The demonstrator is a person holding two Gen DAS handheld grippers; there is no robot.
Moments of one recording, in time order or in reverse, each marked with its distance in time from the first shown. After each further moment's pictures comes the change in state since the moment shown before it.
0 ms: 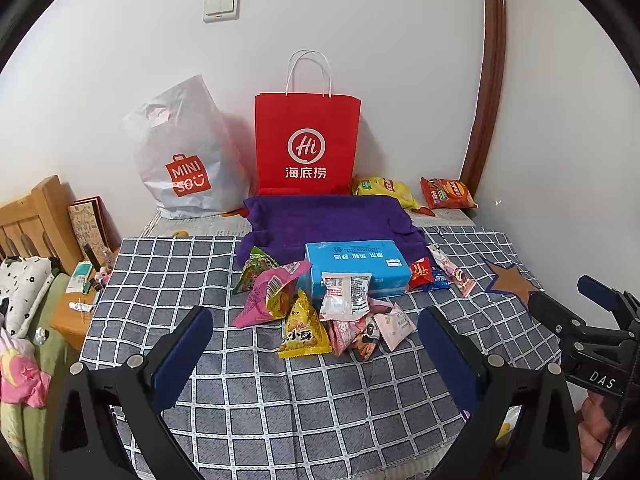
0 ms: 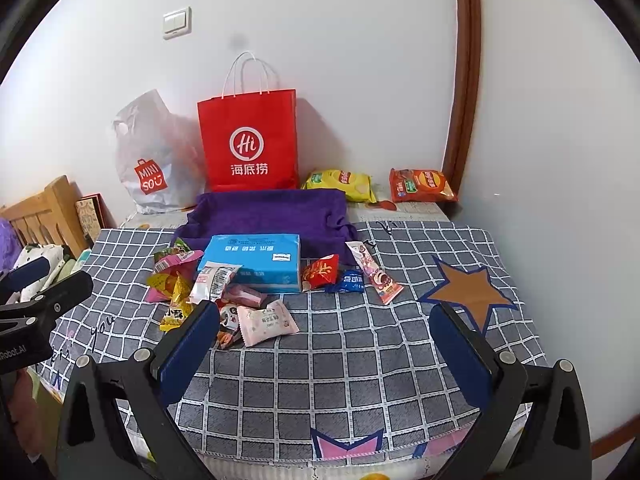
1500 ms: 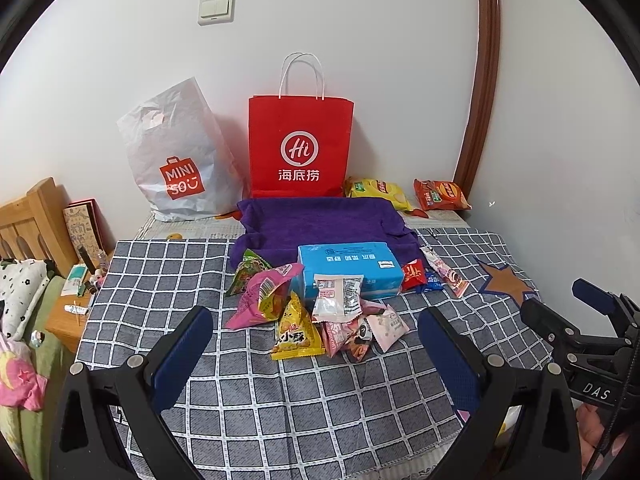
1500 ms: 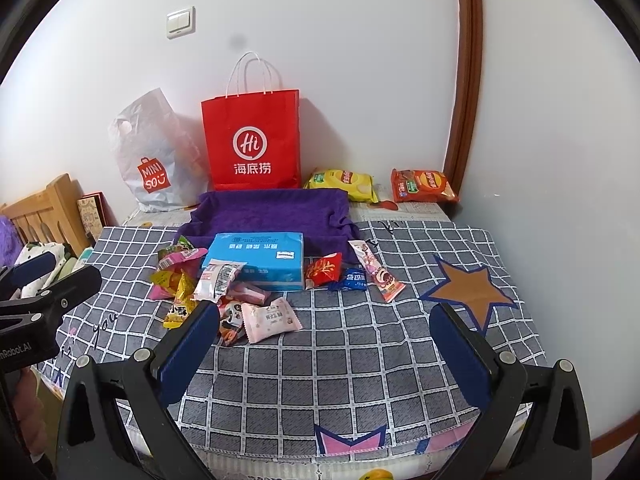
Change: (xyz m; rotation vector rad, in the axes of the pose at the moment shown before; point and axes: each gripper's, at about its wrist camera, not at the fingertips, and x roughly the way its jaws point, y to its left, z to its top) left arm 0.001 -0.007 0.002 0.010 -0.004 -0.018; right arm -0.006 0.004 -0.003 -0.005 -0.002 0.000
